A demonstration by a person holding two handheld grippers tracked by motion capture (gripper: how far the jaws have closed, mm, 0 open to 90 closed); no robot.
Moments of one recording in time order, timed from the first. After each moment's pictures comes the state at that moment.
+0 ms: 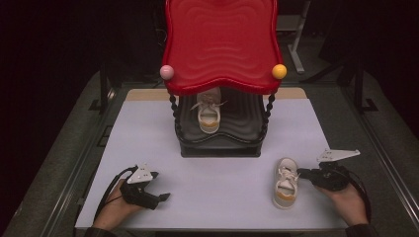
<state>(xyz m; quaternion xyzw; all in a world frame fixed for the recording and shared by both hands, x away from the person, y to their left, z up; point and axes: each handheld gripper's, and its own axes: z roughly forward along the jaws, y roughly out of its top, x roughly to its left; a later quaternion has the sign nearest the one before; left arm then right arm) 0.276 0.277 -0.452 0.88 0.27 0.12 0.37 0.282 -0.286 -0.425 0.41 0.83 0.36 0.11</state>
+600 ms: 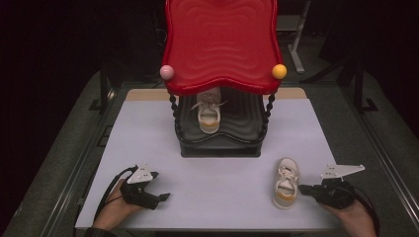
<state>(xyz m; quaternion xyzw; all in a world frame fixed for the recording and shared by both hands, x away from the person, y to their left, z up) 0.276 0.277 -0.452 0.88 0.27 0.12 0.37 0.240 -0.282 -0.426 0.39 0.84 0.36 0.07</state>
